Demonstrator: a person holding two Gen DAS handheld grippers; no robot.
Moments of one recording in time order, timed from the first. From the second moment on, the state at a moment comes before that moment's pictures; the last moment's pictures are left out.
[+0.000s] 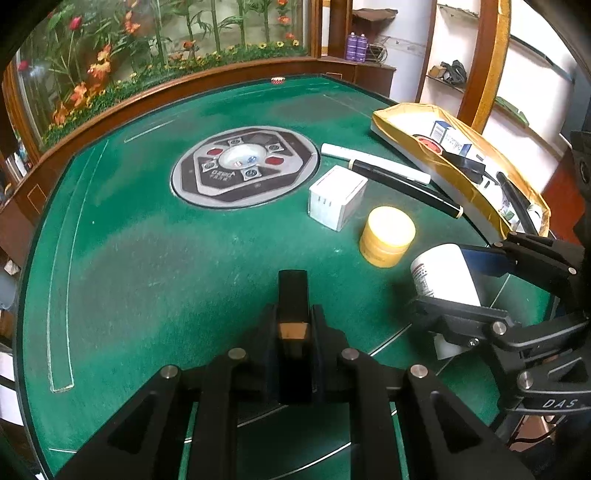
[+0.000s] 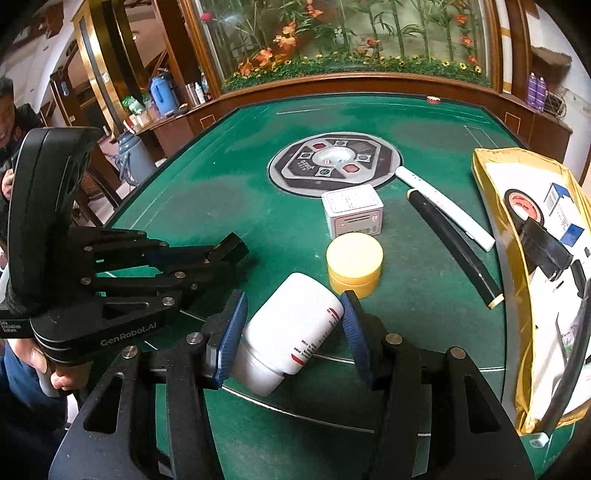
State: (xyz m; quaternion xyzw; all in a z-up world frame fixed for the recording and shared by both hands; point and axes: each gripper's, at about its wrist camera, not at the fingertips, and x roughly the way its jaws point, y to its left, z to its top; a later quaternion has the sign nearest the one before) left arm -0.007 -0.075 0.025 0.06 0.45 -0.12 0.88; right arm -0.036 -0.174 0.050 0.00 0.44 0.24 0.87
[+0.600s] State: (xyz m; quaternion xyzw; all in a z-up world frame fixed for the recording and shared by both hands) left arm -0.013 -0.099 0.039 0.09 0.44 -0.13 0.89; right arm -0.040 -0.211 0.061 0.04 0.42 0.23 0.88
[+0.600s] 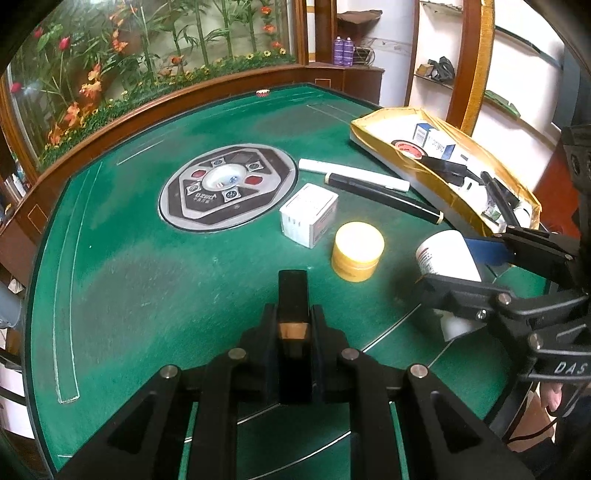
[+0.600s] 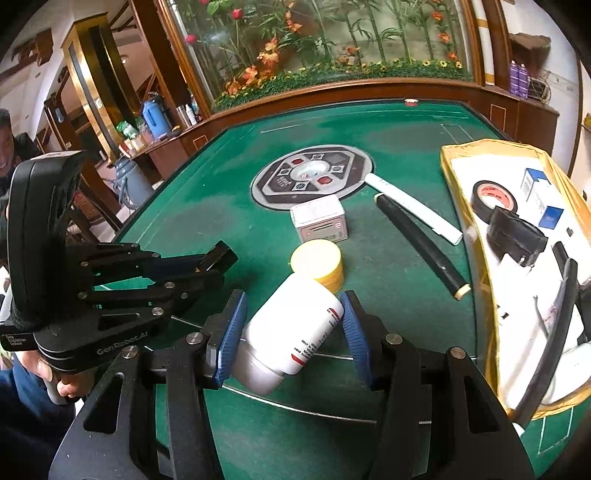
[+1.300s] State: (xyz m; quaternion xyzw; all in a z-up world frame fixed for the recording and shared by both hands) left arm 0.002 -0.165 0.072 0.09 0.42 -0.19 0.88; right arm -0.042 -0.284 0.076 0.10 0.39 0.17 0.90
